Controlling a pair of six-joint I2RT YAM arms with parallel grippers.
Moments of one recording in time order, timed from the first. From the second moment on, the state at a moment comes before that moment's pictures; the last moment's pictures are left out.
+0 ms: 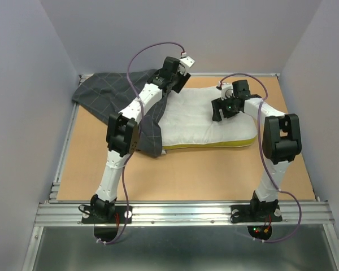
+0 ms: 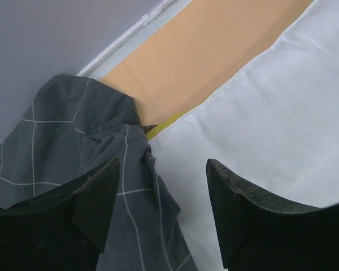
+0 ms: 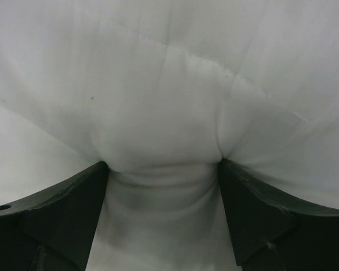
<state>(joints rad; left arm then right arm) -0.51 2.33 2.24 -0.46 -0.06 0.27 0.12 1.96 1.43 -0.43 -0.34 -0.23</state>
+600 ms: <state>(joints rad) -0.44 2.47 2.25 -0.42 -0.18 0.31 0.13 1.89 1.26 -0.29 -0.49 -0.29</state>
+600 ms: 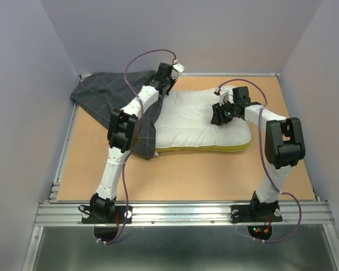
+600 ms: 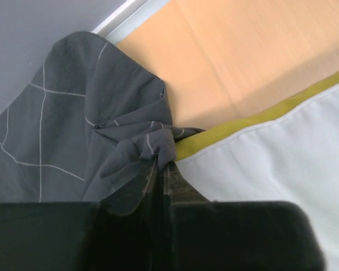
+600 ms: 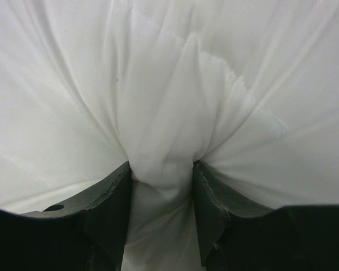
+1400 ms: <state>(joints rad) -0.53 2.37 2.17 -0.28 0.54 -0.04 0.14 1.75 1.21 -0.45 -0.52 -0.20</state>
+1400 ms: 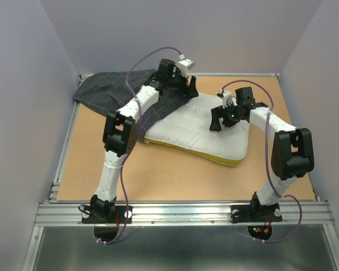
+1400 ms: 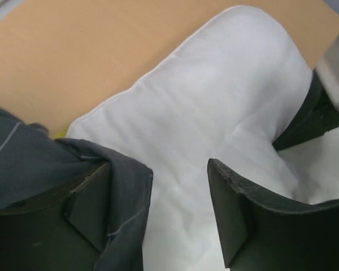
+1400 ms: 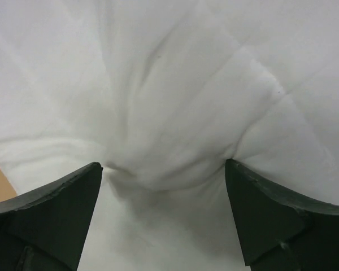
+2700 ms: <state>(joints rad) -0.09 1.29 0.83 -0.25 0.38 0.12 0.86 2.00 1.43 -0.27 0.28 -0.30</state>
